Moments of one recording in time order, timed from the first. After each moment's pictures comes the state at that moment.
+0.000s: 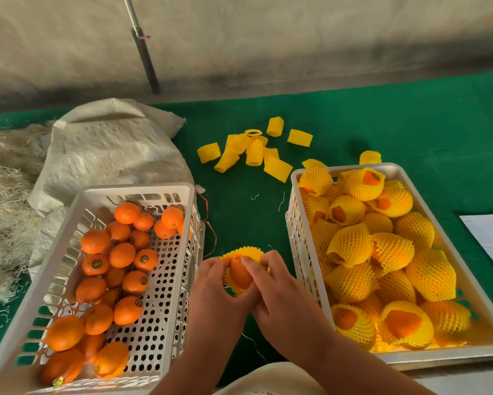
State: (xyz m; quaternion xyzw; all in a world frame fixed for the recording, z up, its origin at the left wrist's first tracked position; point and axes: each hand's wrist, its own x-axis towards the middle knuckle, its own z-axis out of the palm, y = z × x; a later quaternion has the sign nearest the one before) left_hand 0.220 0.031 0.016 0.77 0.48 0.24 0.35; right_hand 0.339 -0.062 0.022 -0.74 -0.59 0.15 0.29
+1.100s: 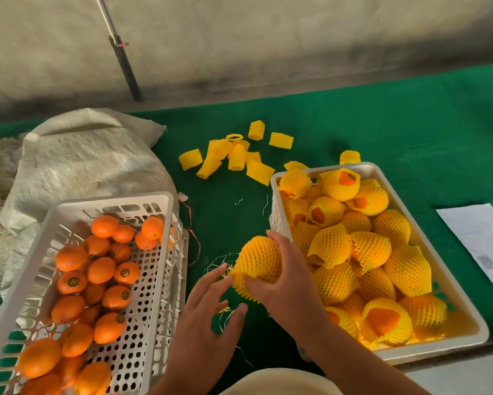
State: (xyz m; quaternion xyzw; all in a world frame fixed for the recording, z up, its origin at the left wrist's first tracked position) left_hand 0.208 0.016 0.010 0.82 0.30 0.27 0.40; right_hand 0.376 -0.057 0.018 -0.82 -0.37 0.19 0.39
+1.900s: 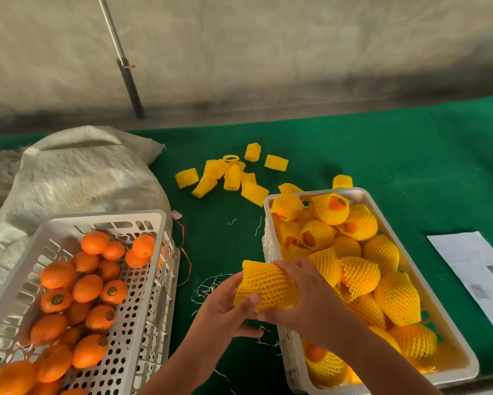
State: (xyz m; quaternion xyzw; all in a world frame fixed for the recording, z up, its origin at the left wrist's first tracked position) left_hand 0.270 0.030 0.016 0.55 0.29 0.12 0.77; right_hand 0.444 -0.092 0.039 -0.80 -0.48 0.24 0.27
